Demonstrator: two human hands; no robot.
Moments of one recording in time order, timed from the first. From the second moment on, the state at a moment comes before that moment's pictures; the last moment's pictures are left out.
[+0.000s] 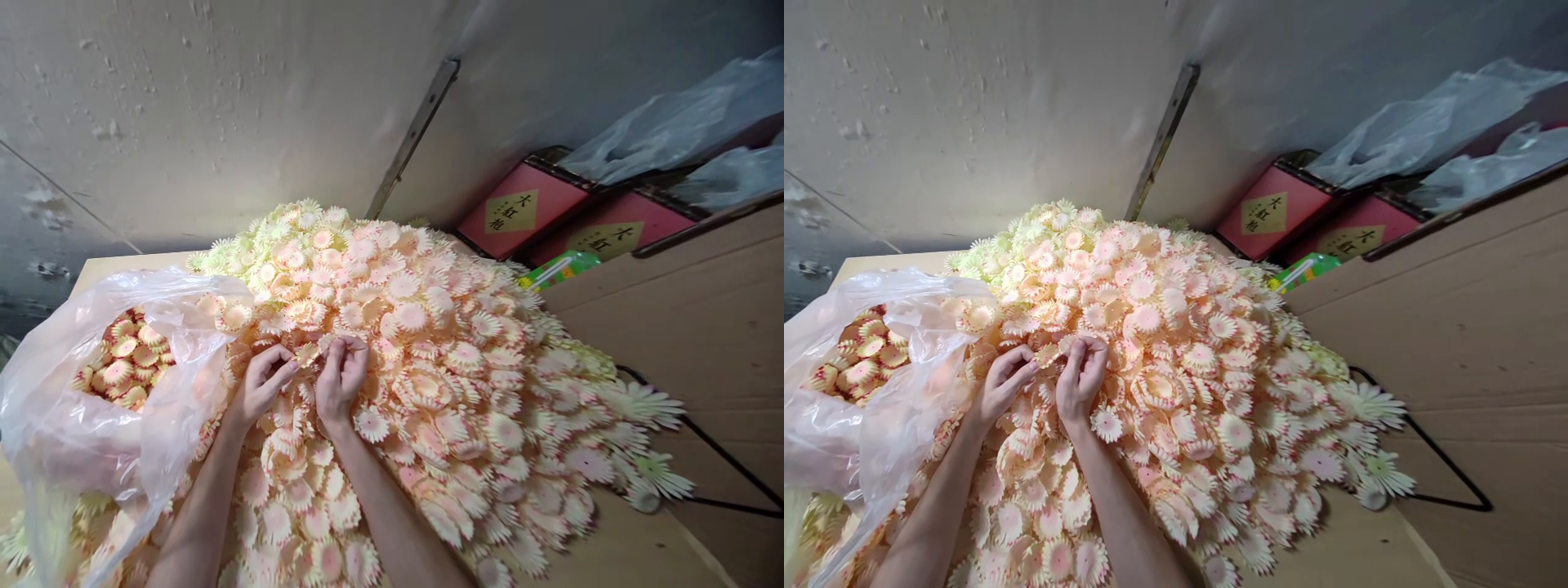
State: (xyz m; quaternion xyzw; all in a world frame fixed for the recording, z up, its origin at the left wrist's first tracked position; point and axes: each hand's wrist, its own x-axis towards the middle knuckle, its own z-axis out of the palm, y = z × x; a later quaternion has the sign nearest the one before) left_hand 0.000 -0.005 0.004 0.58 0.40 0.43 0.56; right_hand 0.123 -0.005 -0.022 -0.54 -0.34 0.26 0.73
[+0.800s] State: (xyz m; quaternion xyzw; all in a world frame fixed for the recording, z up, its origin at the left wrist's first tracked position) left_hand -0.007 -0.004 0.005 0.52 0.43 0.49 0.55; right_hand 0.134 -0.011 -0.018 -0.48 -0.52 0.25 0.66
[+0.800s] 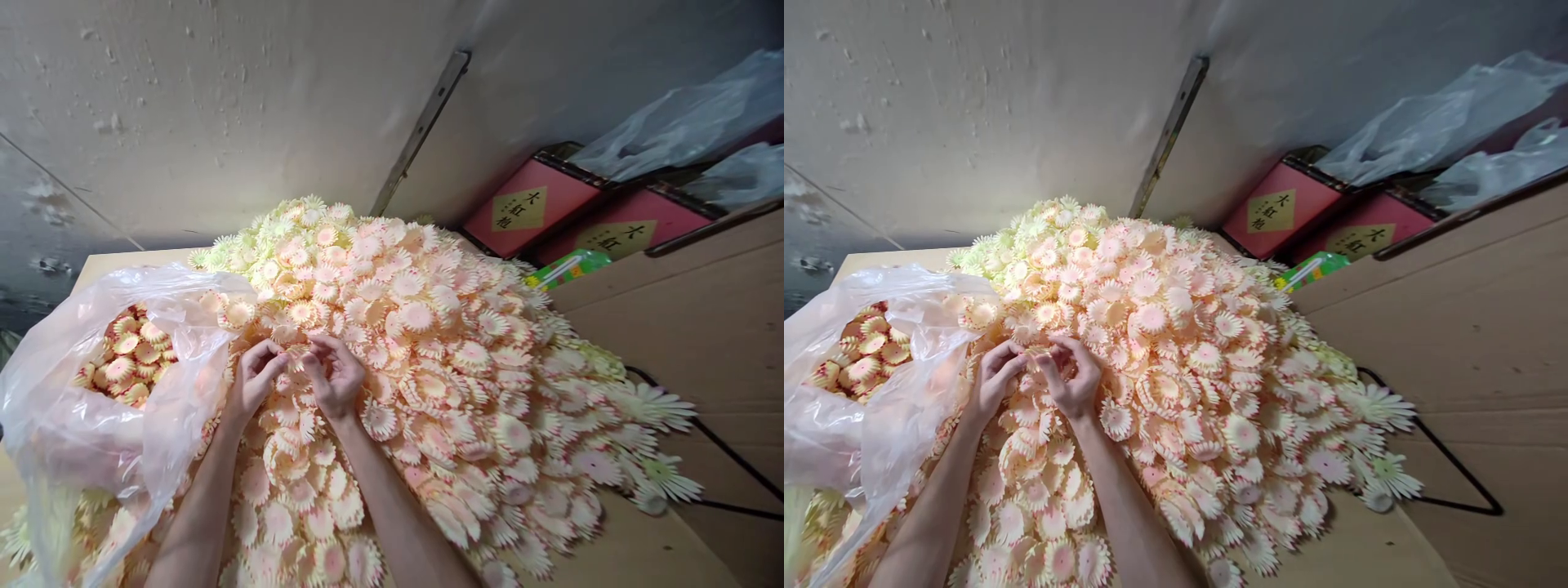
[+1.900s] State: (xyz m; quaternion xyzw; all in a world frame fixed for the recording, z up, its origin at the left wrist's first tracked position) left_hand -0.004 0.000 0.004 0.51 0.47 0.51 0.51; right_hand 0.132 -0.004 -0.015 -0.45 -0.51 0.40 0.61
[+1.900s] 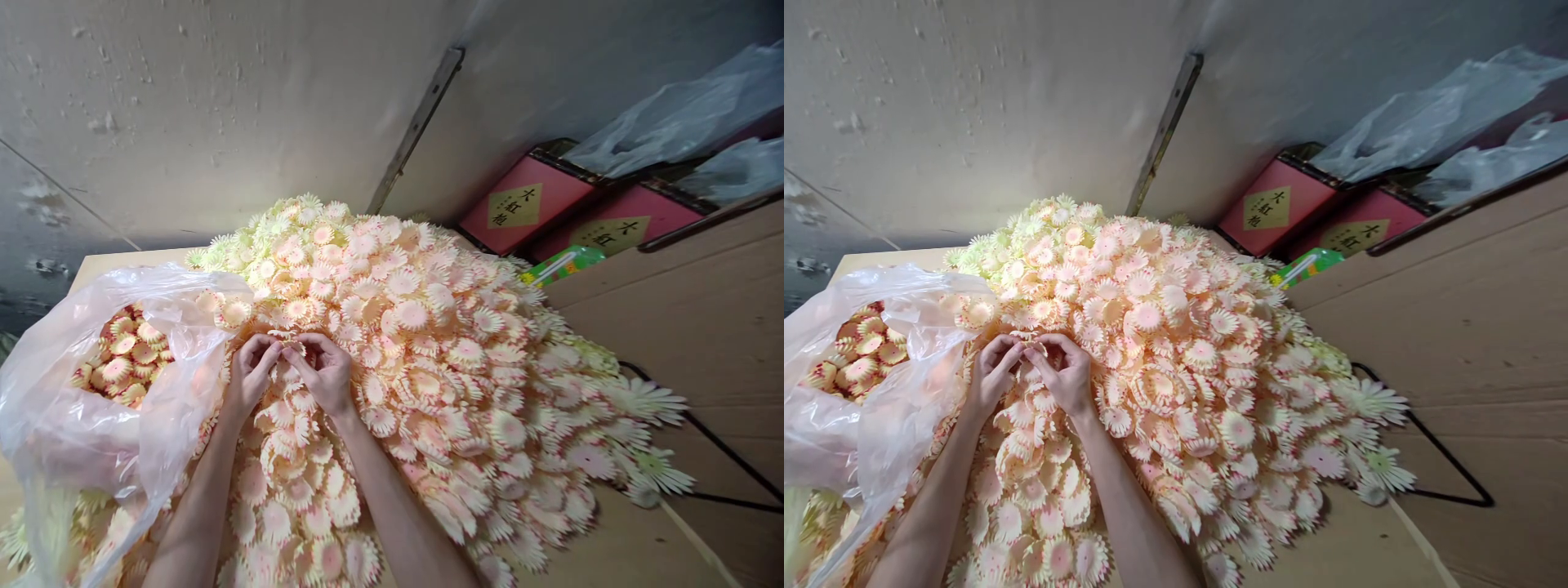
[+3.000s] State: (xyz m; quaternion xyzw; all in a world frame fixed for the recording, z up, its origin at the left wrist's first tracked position) left_hand -0.001 -0.004 -0.005 0.57 0.44 0.44 0.54; right_hand 0.124 -0.003 -0.023 -0.53 -0.42 0.29 0.68
